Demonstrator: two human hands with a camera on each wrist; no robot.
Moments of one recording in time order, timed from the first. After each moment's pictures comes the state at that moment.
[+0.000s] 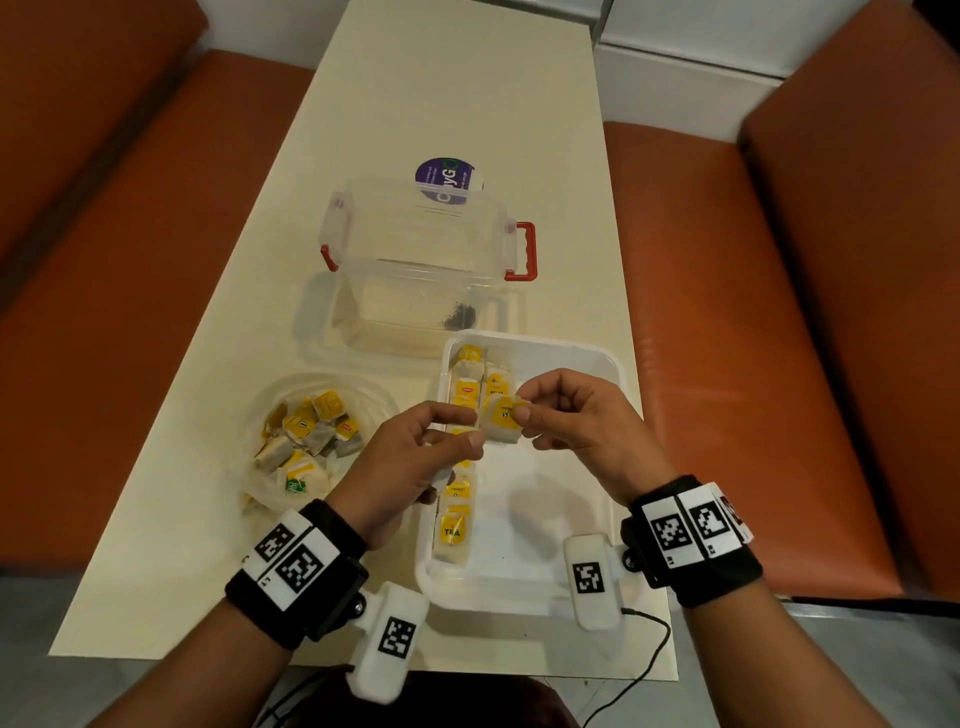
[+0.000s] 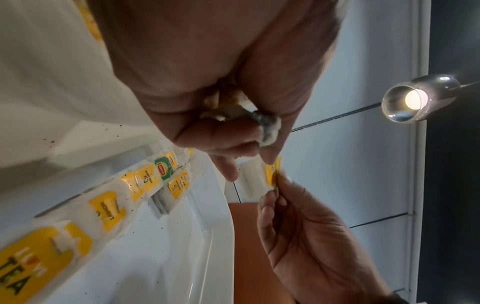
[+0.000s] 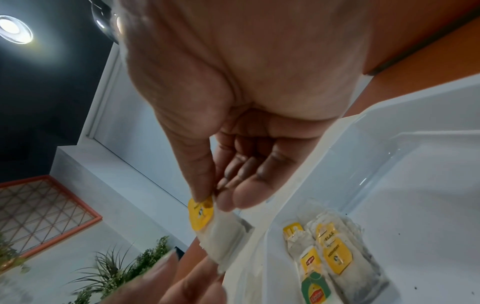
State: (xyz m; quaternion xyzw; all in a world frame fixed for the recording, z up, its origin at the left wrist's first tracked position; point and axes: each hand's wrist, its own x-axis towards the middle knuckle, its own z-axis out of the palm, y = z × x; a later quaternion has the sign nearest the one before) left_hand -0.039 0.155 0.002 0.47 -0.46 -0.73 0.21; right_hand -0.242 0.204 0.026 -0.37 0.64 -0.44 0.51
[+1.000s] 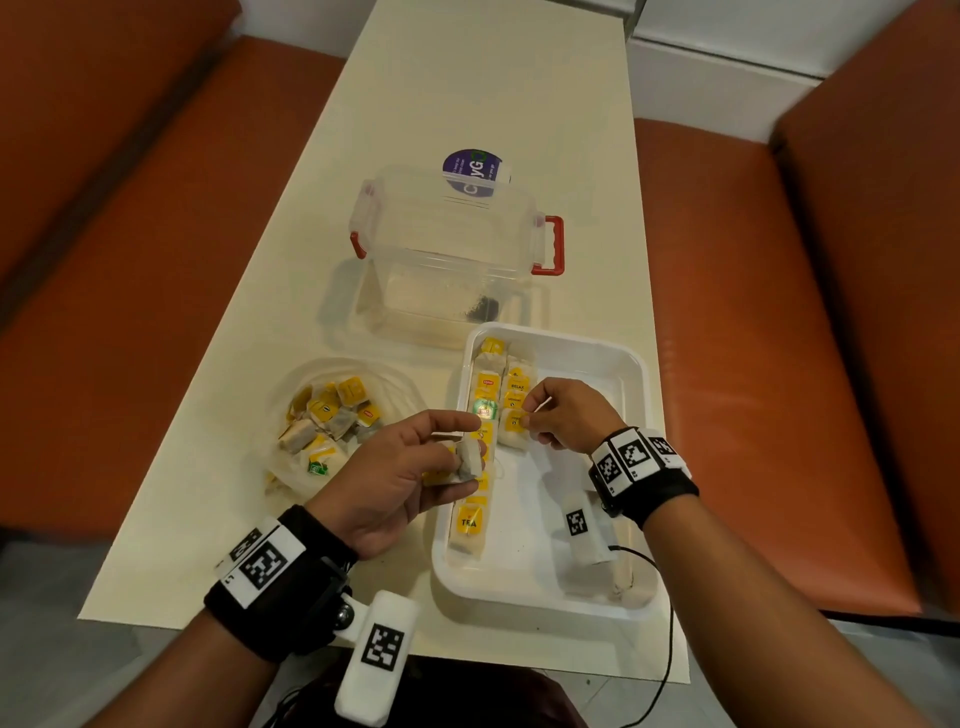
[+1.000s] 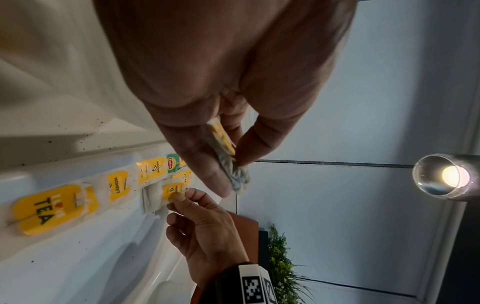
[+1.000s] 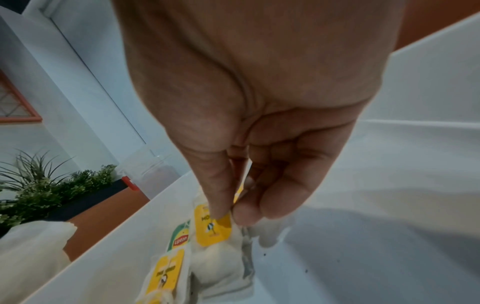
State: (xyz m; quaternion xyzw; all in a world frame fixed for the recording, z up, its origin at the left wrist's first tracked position) left_hand -0.013 0.163 0.010 0.43 -0.29 -0.83 0.21; right_hand -0.255 0.158 -0.050 -0.43 0.77 -0.16 0.44
